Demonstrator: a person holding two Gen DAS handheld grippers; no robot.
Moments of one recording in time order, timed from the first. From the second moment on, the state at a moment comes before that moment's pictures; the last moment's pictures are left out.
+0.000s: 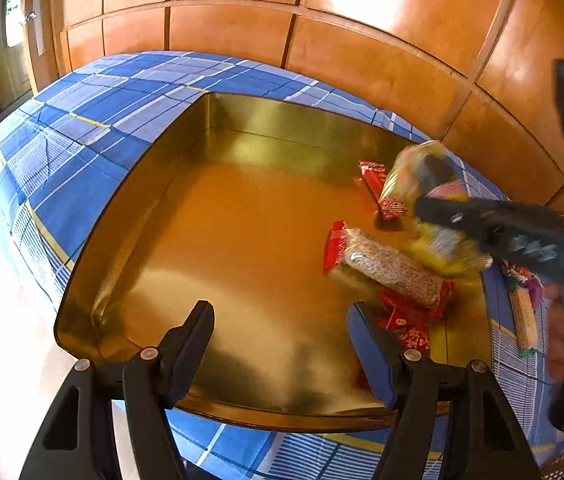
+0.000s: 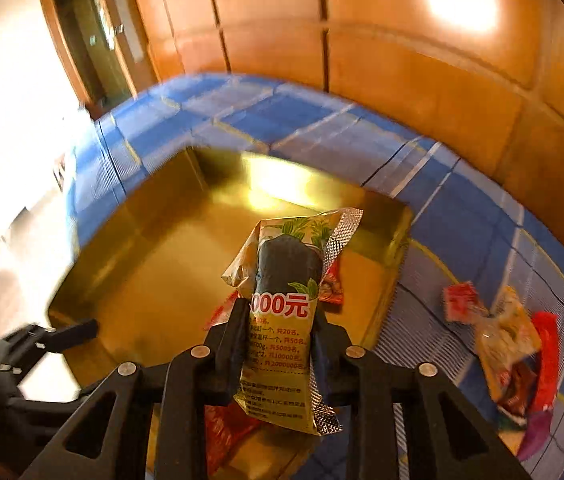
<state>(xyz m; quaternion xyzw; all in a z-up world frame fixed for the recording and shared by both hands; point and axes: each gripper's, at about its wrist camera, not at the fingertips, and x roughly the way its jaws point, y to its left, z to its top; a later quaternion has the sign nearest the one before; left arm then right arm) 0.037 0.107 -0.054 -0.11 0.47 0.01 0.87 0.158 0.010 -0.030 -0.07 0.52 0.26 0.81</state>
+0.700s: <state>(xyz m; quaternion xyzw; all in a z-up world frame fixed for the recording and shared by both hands) 0.032 0.086 -0.038 -0.08 0.46 0.00 0.88 0.108 -0.041 -0.006 -0.02 0.48 0.22 0.85</state>
